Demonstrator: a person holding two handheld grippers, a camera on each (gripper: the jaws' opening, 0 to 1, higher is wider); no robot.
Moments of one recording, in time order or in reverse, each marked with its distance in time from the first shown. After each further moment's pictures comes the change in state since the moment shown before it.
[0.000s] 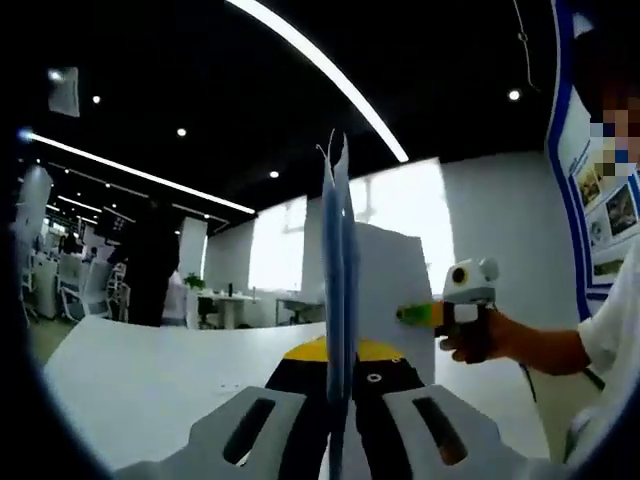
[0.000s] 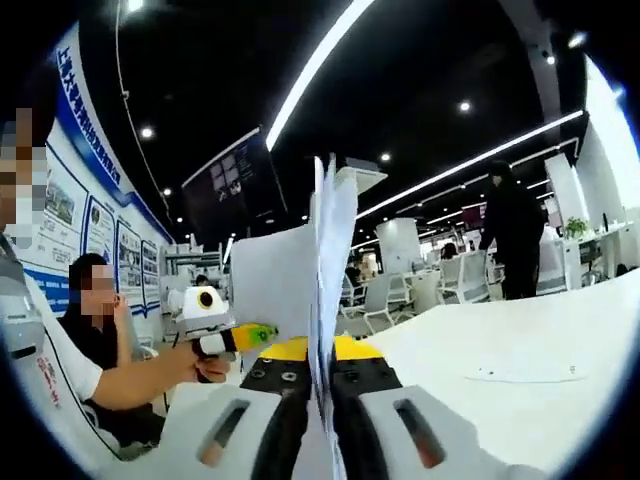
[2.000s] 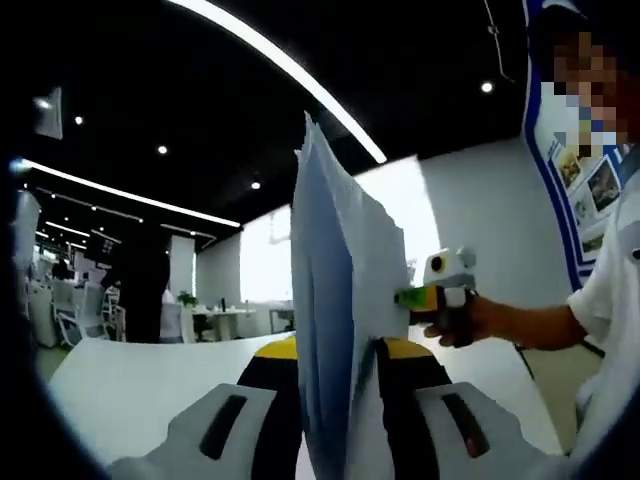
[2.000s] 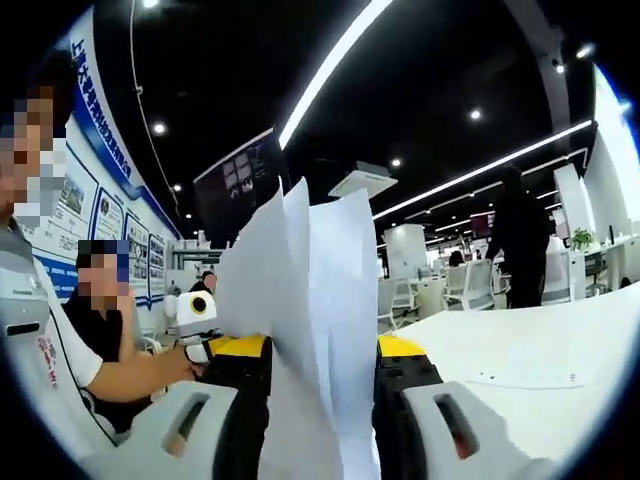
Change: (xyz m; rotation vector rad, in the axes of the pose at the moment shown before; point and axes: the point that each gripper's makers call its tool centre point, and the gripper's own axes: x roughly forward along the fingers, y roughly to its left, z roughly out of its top) left arm -0.020 -0.030 -0.007 0.117 -0.038 -0.051; right arm -0.006 0.008 -0.004 -0.092 0.018 0.042
